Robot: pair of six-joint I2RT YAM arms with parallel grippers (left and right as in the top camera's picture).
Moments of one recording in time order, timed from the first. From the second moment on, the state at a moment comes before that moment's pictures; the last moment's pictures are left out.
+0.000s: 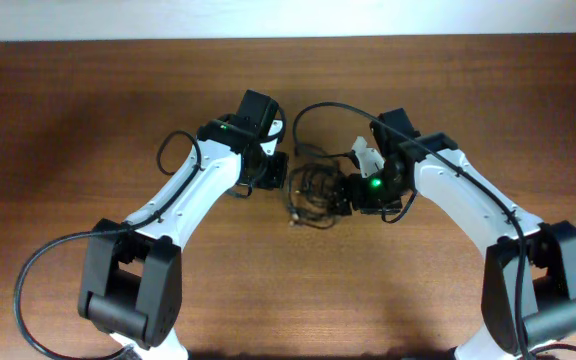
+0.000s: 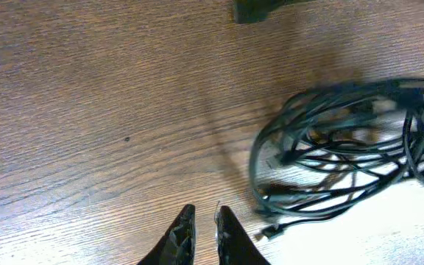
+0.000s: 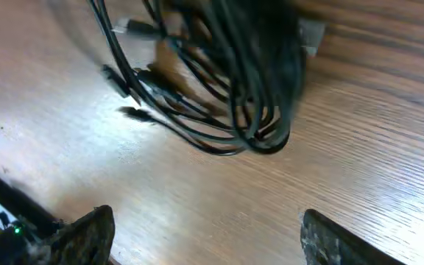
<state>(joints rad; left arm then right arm) -0.39 1.84 1.38 -0.82 0.12 -0.20 0.30 1.79 1.23 -0.88 -0.49 0.18</state>
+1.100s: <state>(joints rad) -0.81 2.08 1.42 -0.49 -0.14 -0.33 -0.15 1.79 1.22 -0.89 -0.31 0.20</state>
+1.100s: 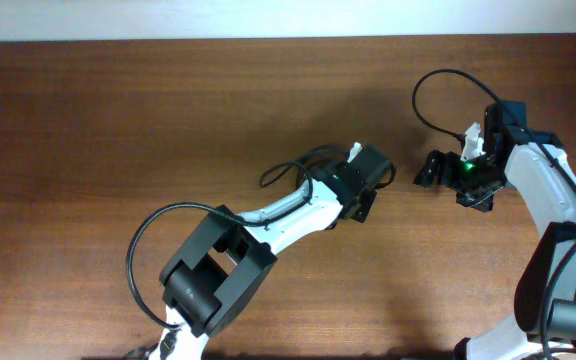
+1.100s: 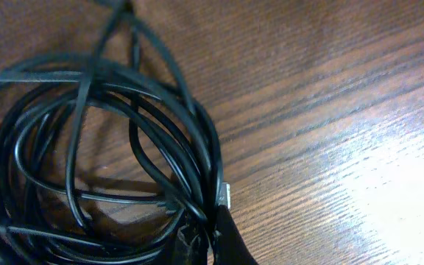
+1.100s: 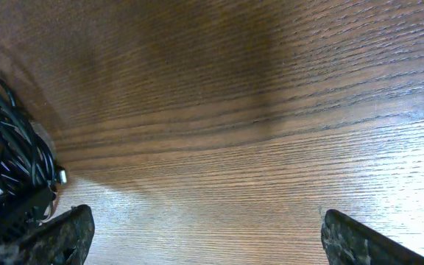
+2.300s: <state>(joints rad) -0.40 1.98 1.73 -1.18 1.04 0.57 -0.17 1.79 1.22 -1.02 -1.26 -0.11</state>
